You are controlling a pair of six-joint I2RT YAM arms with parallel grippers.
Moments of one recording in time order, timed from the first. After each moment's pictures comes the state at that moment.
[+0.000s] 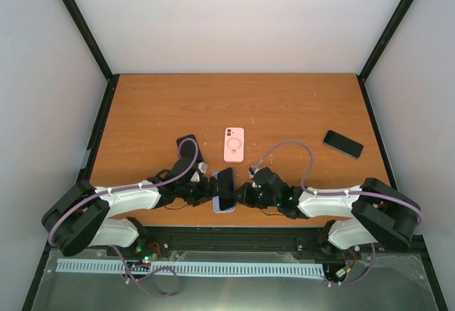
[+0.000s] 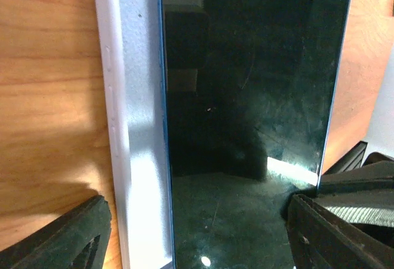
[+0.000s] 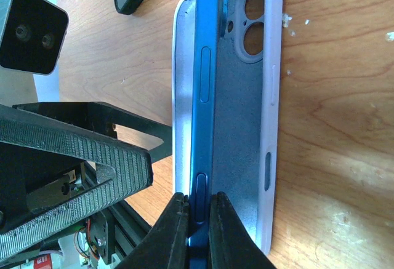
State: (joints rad) left arm -0.74 1.29 0.38 0.05 0.43 -1.05; right arm 0.98 1.34 0.38 0.31 -0.21 1.15
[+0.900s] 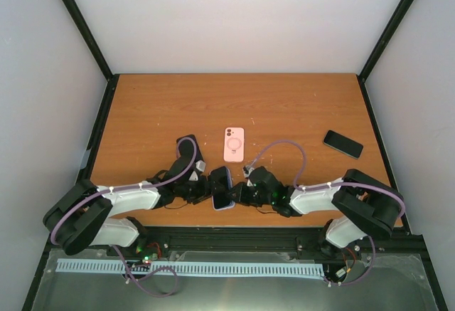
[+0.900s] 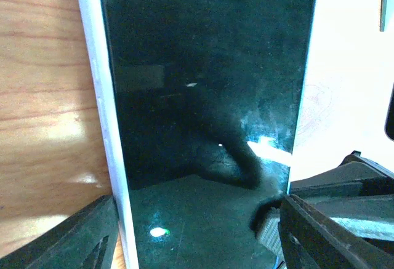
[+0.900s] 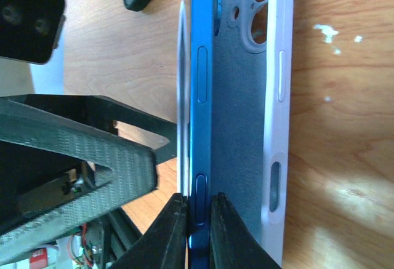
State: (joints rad) left arm -0.72 1.30 0.36 0.13 0.42 -1.05; right arm 0.98 1.49 0.40 0.48 -0.25 1.11
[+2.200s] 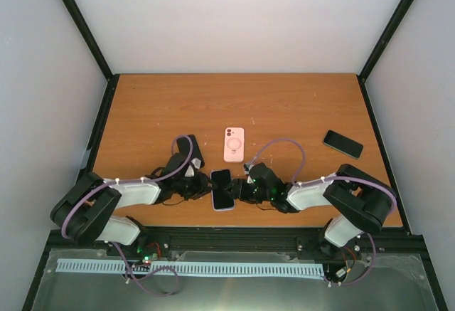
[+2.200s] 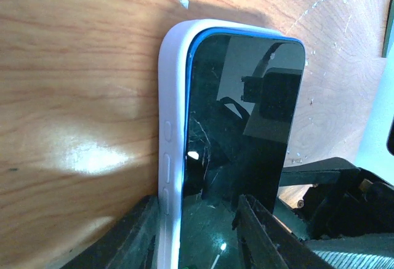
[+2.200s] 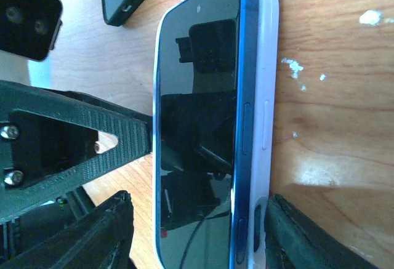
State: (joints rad) left arm -0.61 1.38 0.36 0.16 0.48 -1.03; right arm 0.94 1.55 0.44 0.45 -0.26 1.05
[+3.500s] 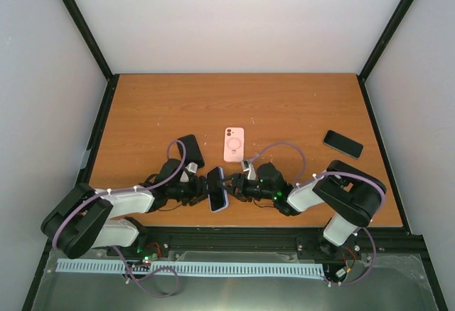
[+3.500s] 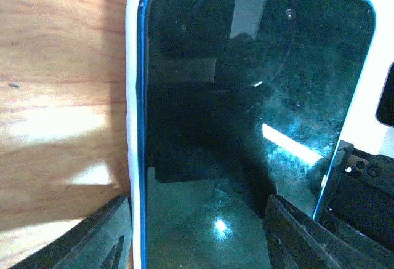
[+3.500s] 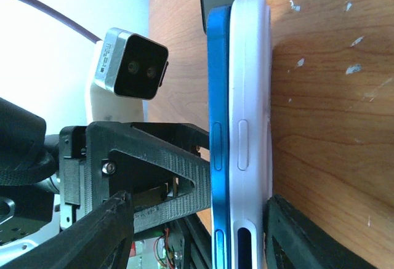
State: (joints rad) left arm -0.61 1.28 0.25 0.25 0.54 -1.11; right arm 0.90 1.63 0.35 0.91 -0.43 1.28
